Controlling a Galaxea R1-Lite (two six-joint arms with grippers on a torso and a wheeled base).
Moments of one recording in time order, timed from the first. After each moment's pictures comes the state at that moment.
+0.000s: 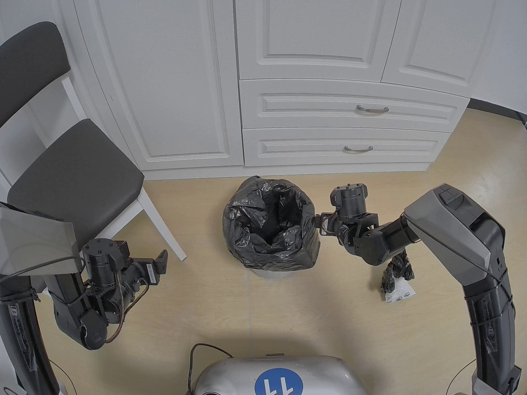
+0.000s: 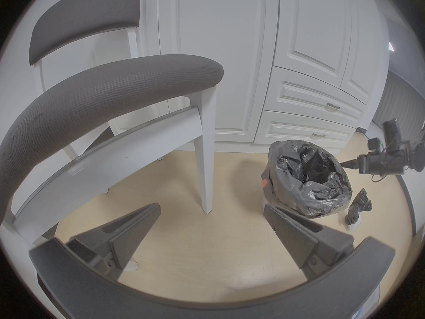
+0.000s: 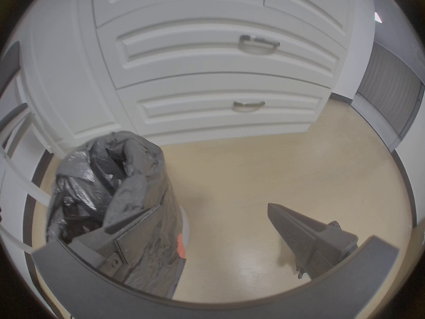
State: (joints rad) left arm -0.24 2.16 -0.33 -1.53 0.24 -0.12; right arm 0.43 2.51 -1.52 -0.55 -0.45 0.25
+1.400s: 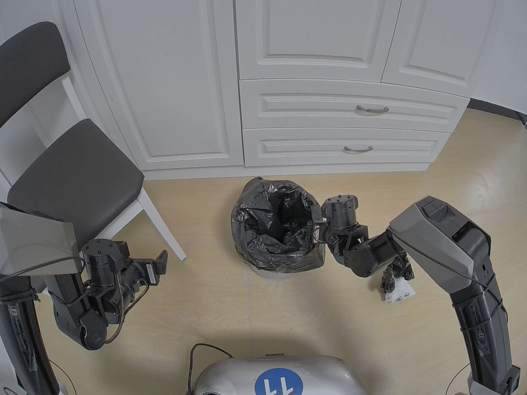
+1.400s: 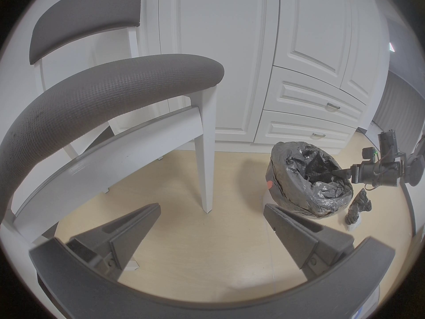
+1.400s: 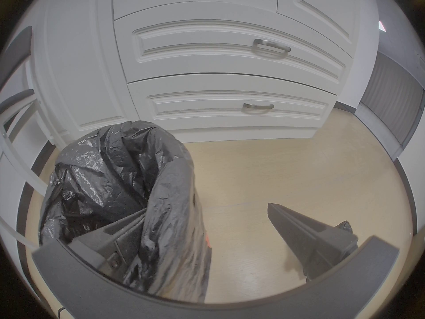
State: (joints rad) left arm -0.24 2.16 -0.32 -1.53 0.24 -0.13; right arm 0.46 2.59 -1.54 -0.65 -0.47 0.19
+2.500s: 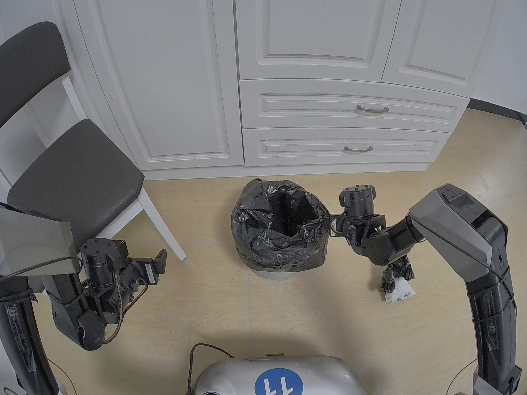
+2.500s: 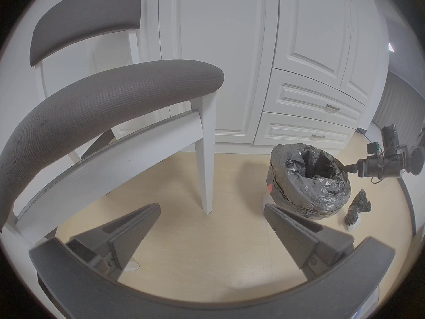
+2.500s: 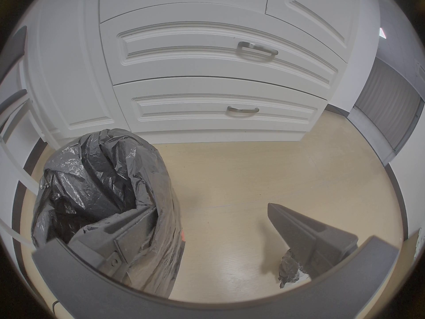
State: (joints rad) left arm -0.24 2.15 -0.31 -1.53 0.24 -0.12; right arm 0.39 2.50 -1.48 -0.60 -0.47 0.16
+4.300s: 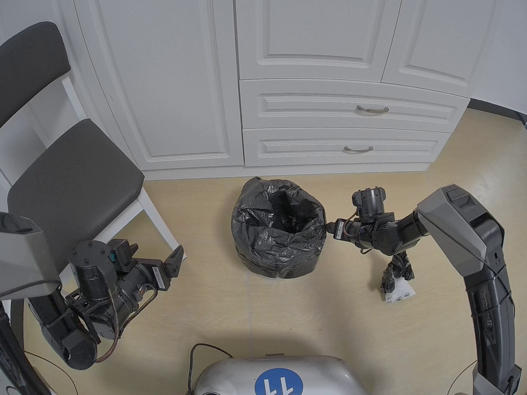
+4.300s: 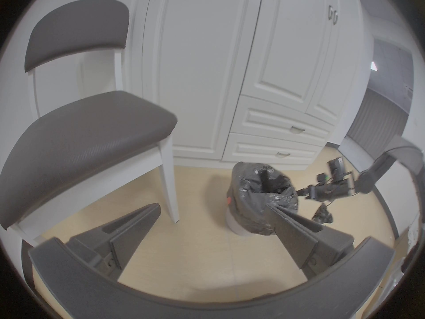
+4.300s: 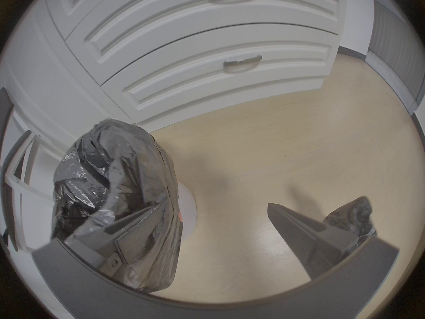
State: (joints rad) left arm -0.41 1.95 -0.21 -1.53 0.25 -0.19; right arm 0.29 2.57 -1.59 -0.39 -0.13 0.39
